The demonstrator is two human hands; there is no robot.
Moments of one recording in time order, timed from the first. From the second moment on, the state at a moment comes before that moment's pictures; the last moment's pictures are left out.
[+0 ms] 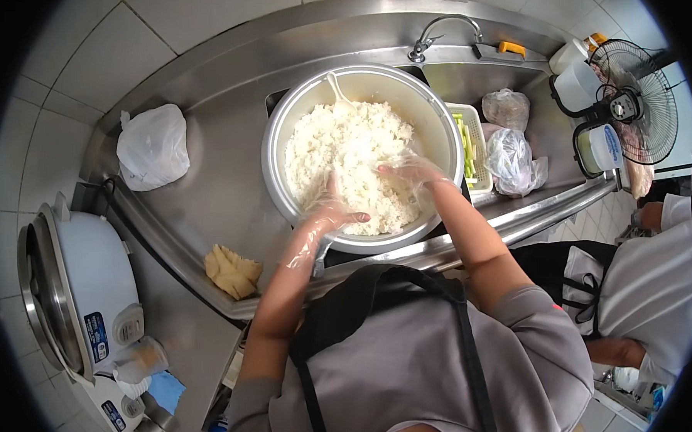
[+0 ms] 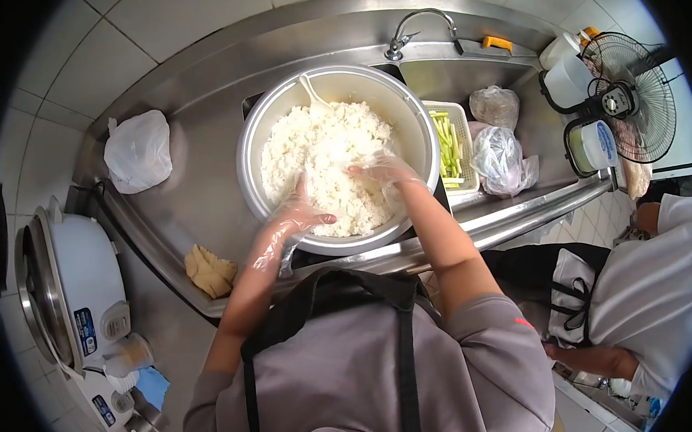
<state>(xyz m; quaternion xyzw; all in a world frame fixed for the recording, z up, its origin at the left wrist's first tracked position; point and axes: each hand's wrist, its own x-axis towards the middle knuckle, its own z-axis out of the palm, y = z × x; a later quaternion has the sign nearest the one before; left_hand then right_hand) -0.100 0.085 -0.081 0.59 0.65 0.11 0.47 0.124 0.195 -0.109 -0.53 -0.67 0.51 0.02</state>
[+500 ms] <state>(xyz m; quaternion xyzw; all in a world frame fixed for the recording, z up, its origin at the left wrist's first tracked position) -0.073 0.095 -0.093 0.36 0.41 0.51 0.67 0.098 0.153 -0.031 -0.38 -0.71 0.54 0.24</state>
